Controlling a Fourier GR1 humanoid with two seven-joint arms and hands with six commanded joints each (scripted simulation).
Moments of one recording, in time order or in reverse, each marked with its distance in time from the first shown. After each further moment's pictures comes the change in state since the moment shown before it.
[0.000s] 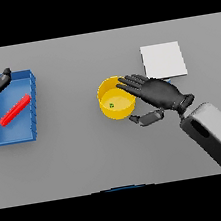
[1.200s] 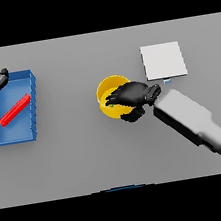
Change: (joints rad) left arm -0.014 0.013 0.002 0.044 -0.014 -0.016 -0.029; right arm -0.311 0.115 0.215 0.432 0.141 0.161 -0.069
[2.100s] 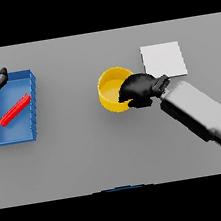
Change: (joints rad) left arm -0.003 0.010 -0.006 -0.005 -0.006 -0.009 -0.002; right arm -0.007 -0.090 -0.040 -0.150 -0.084 0.120 0.019
